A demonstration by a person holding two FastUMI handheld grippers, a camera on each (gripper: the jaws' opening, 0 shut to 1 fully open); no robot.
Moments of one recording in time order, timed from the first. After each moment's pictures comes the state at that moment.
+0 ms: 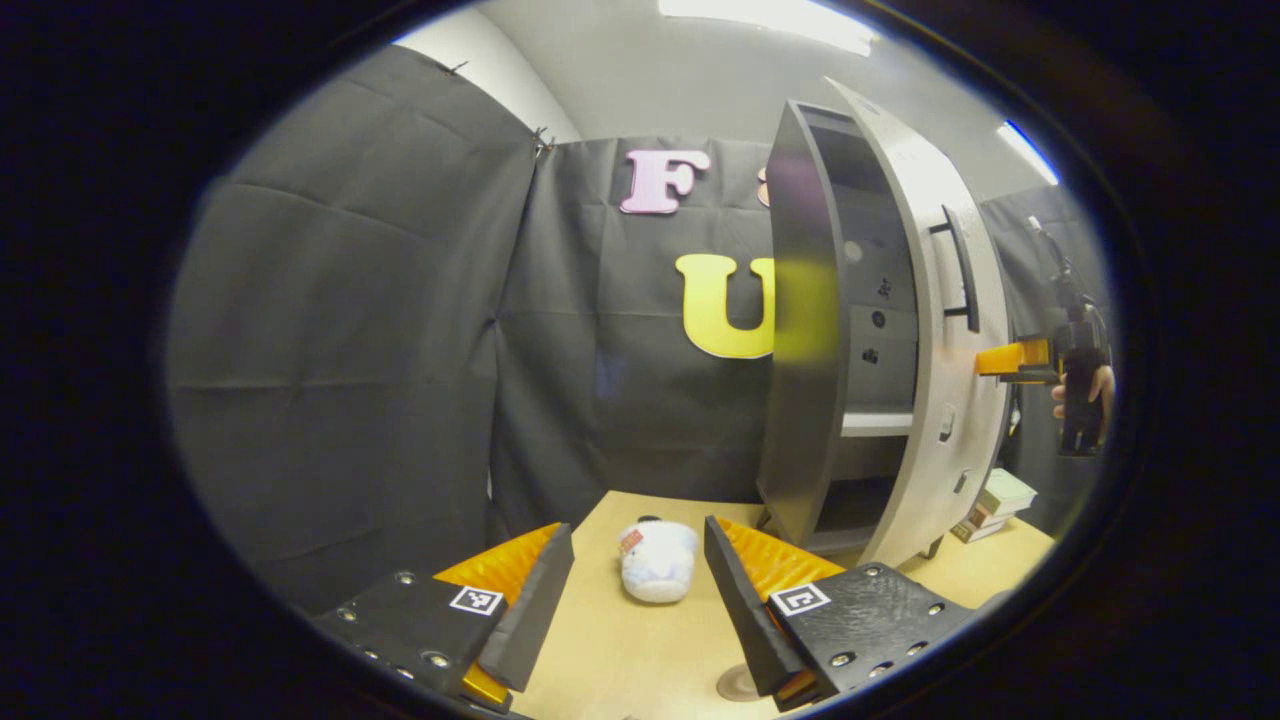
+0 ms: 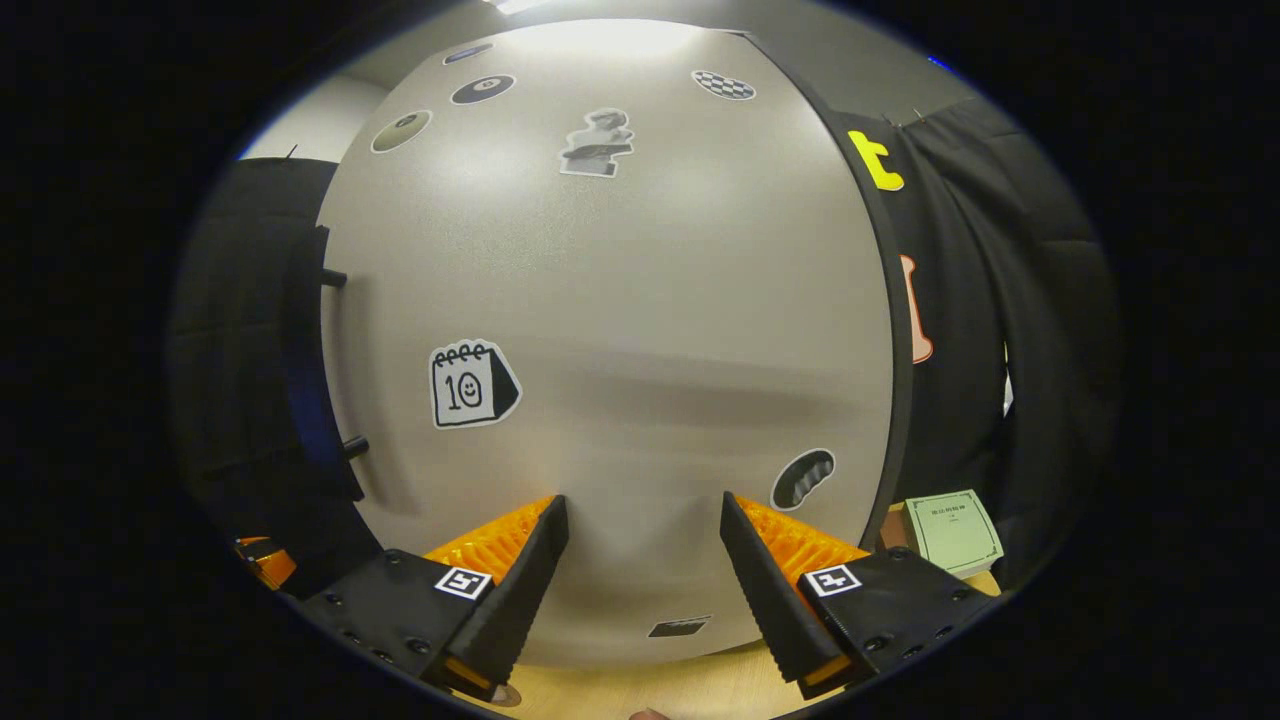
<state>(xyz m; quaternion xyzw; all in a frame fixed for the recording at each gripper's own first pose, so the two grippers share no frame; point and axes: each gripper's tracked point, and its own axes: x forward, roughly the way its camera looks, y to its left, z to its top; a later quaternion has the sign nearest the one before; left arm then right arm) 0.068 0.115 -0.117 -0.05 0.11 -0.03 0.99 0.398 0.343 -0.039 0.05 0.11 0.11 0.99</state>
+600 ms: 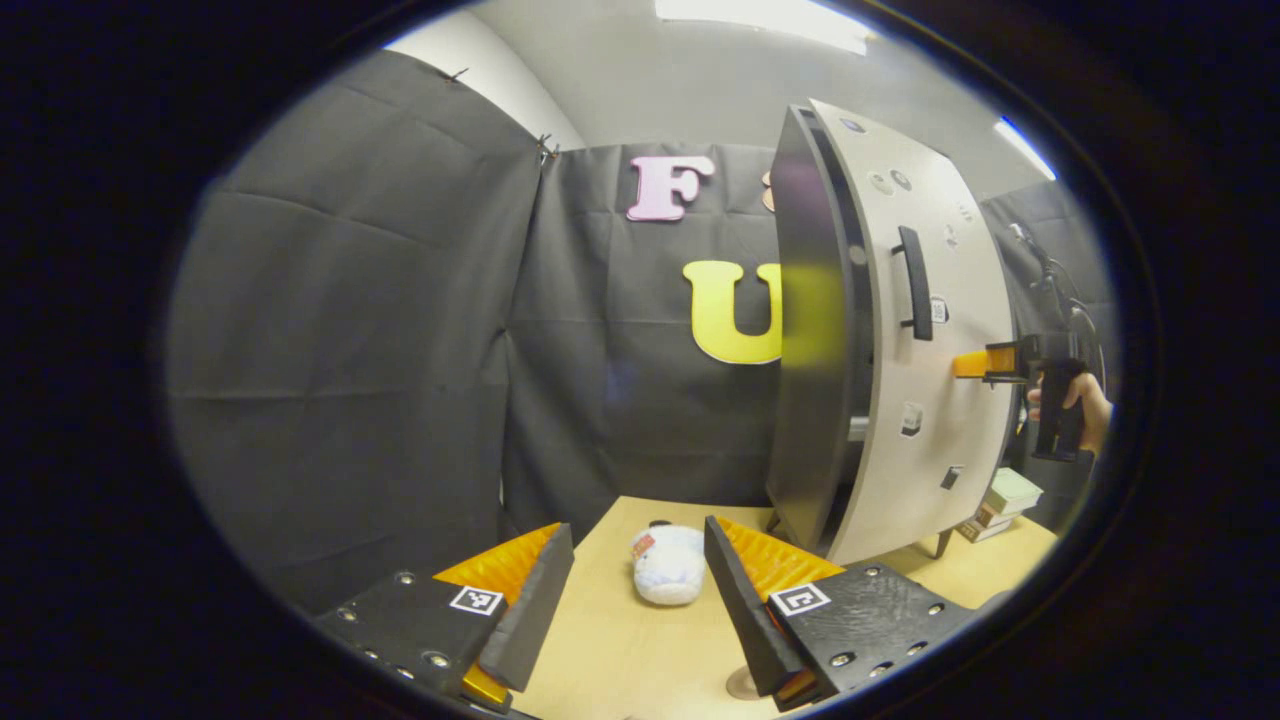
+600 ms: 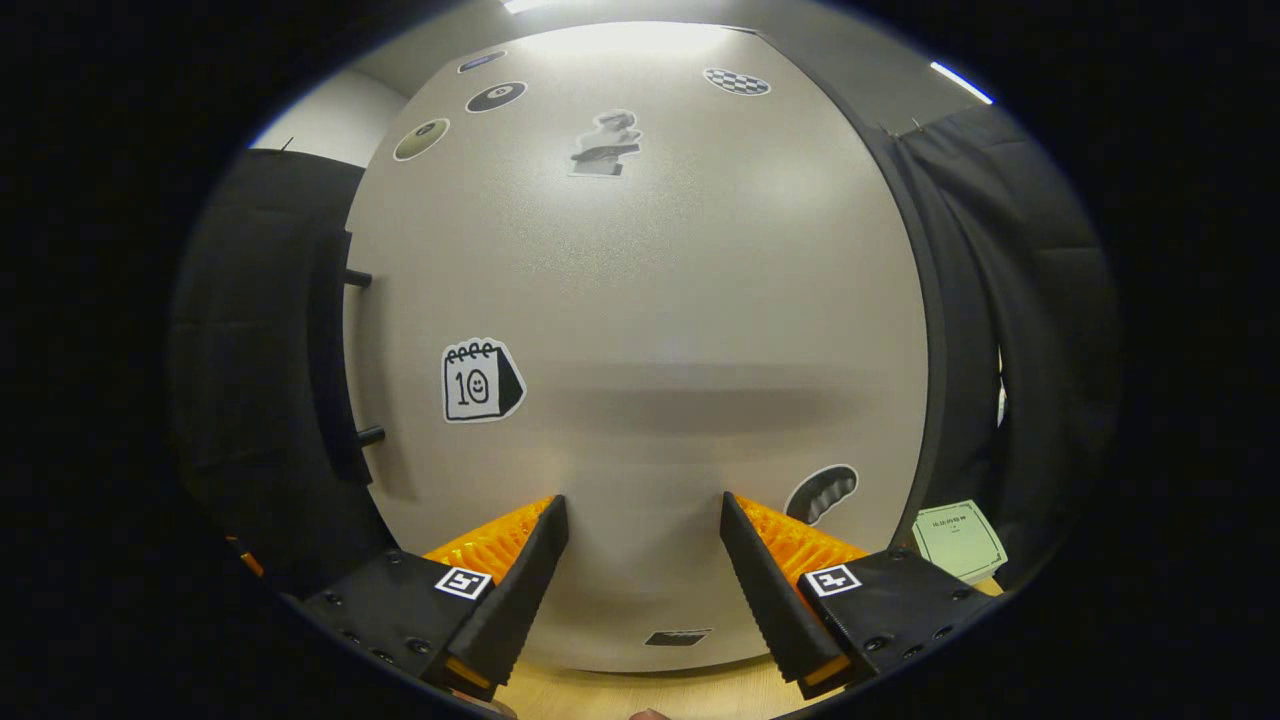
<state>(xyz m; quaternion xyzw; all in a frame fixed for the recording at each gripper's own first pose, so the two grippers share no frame) 0.063 0.115 -0.104 -0.04 0.11 -0.02 0.99 0.429 0.364 -0.037 0.04 0.10 0.09 0.99</state>
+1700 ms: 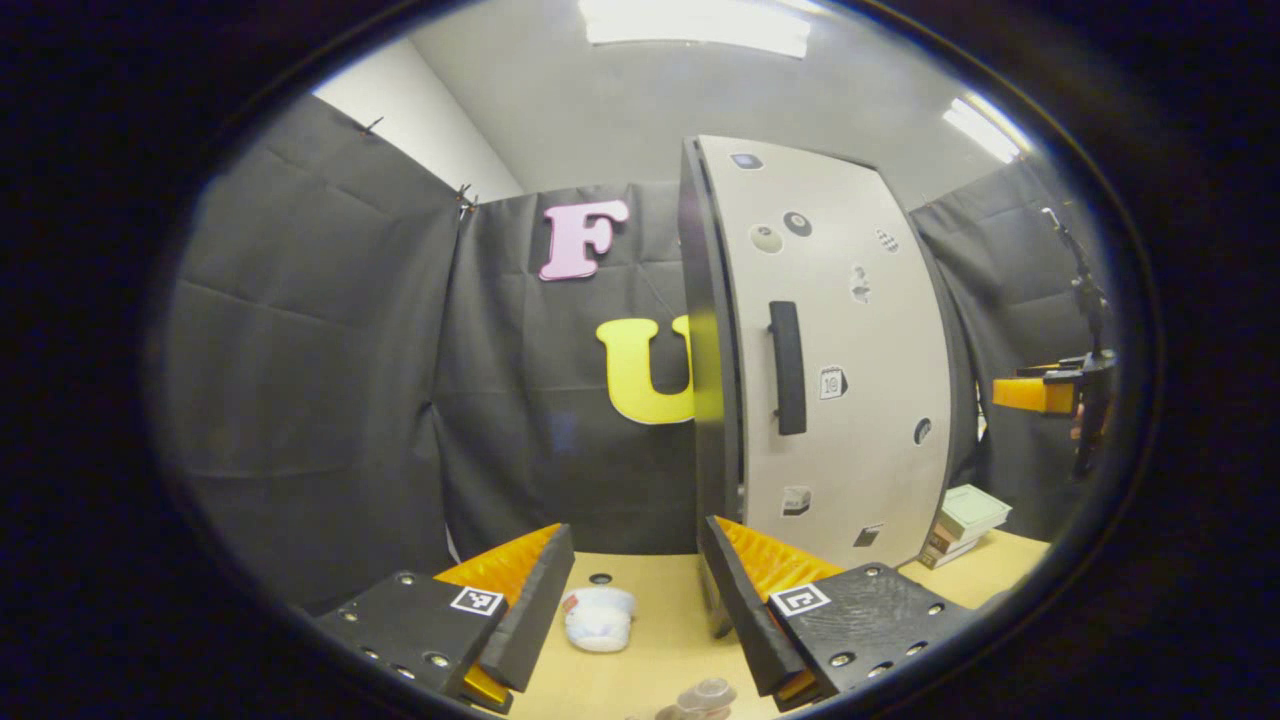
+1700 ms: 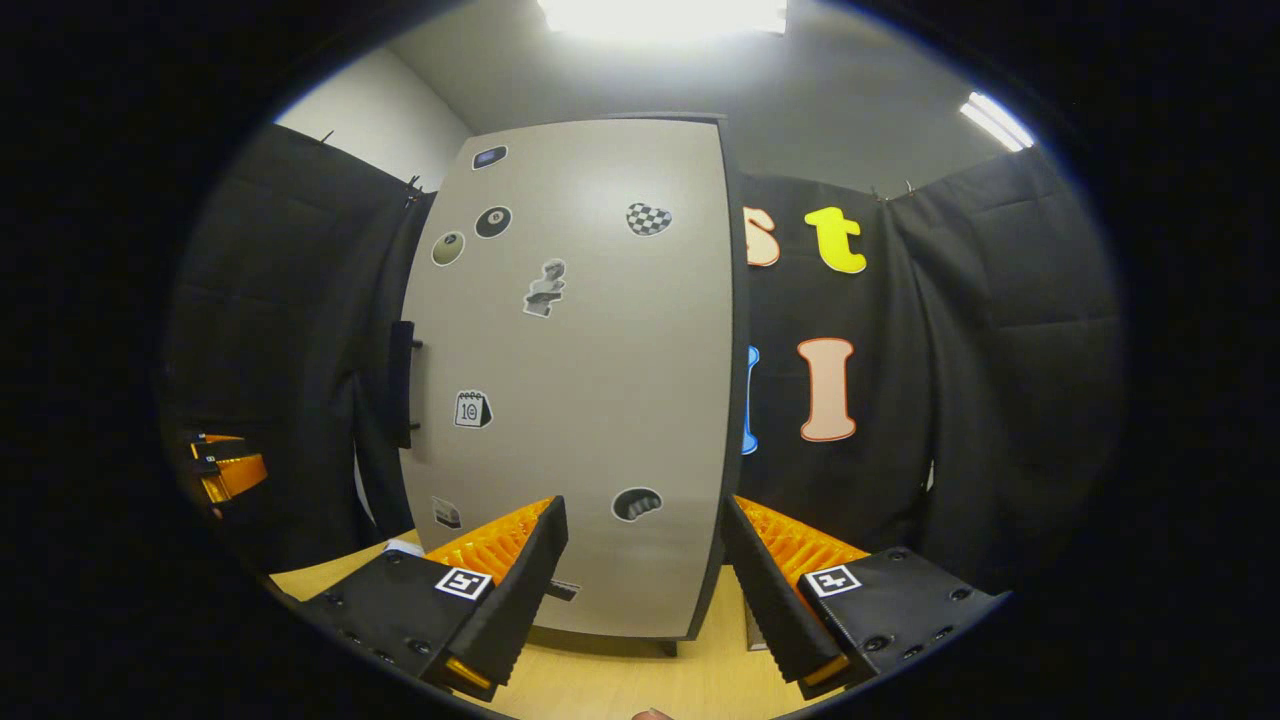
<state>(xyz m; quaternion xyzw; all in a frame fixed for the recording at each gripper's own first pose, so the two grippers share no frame) 0.084 -0.016 0.010 0.00 0.04 -0.10 0.99 0.309 0.219 0.028 -0.03 0.04 0.07 1.00</state>
